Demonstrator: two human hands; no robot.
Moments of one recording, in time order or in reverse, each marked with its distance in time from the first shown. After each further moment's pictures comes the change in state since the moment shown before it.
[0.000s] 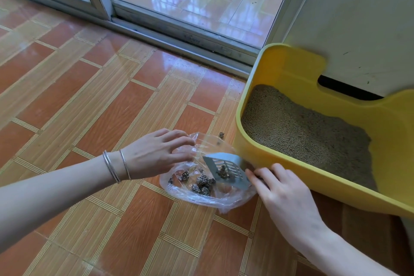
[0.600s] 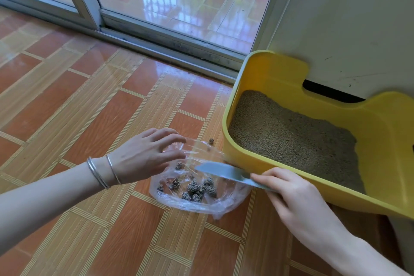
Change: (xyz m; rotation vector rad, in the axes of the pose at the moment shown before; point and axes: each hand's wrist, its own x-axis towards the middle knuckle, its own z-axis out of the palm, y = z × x) left_hand 0.010 -0.002 -0.012 0.000 0.036 -0.092; right_hand -0.001 0.022 -0.047 0.622 -0.251 0.338
